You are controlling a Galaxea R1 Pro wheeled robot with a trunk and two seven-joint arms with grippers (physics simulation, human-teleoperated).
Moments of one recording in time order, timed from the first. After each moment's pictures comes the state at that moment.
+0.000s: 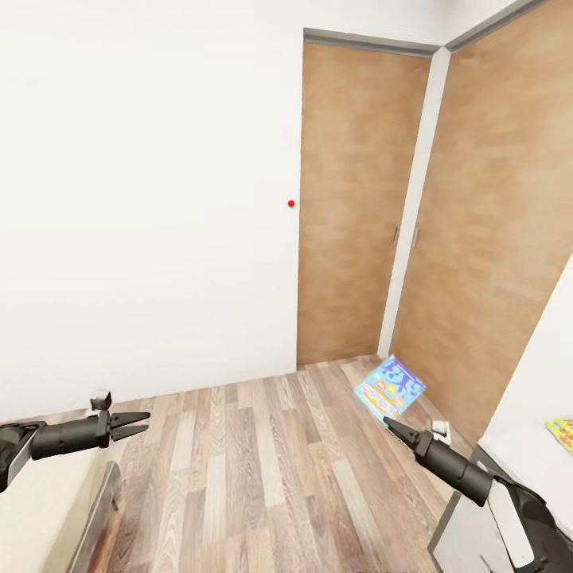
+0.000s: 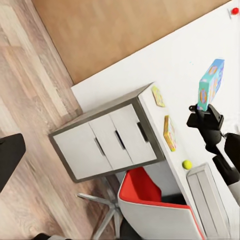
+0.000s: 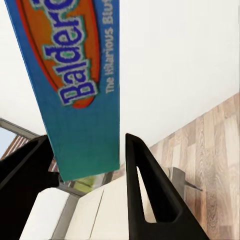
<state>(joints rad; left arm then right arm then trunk) -0.78 0.51 0.13 -0.36 0.04 0.67 -1.57 -0.32 -0.13 -0.40 -1.08 -0.47 0.75 1.04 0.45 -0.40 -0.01</state>
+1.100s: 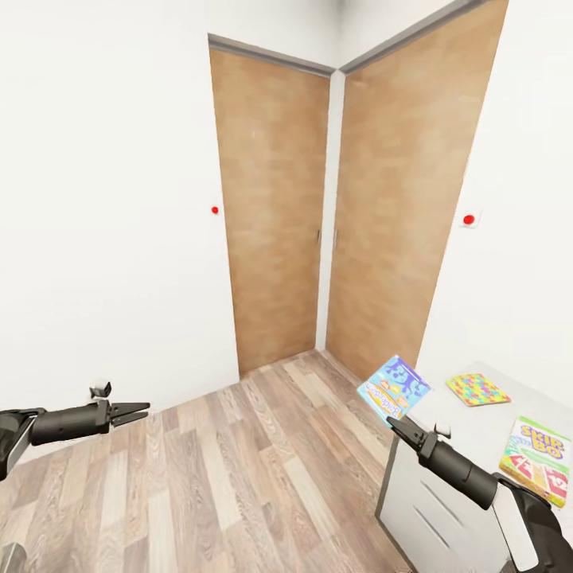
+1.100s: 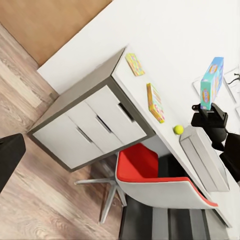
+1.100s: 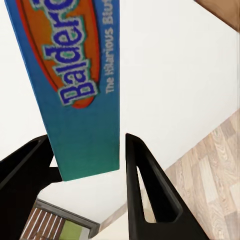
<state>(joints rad) -0.78 0.51 0.13 -0.46 0.04 0.67 -1.57 -0.31 -0.12 -0.42 -1.09 -0.47 0.78 1.08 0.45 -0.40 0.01</state>
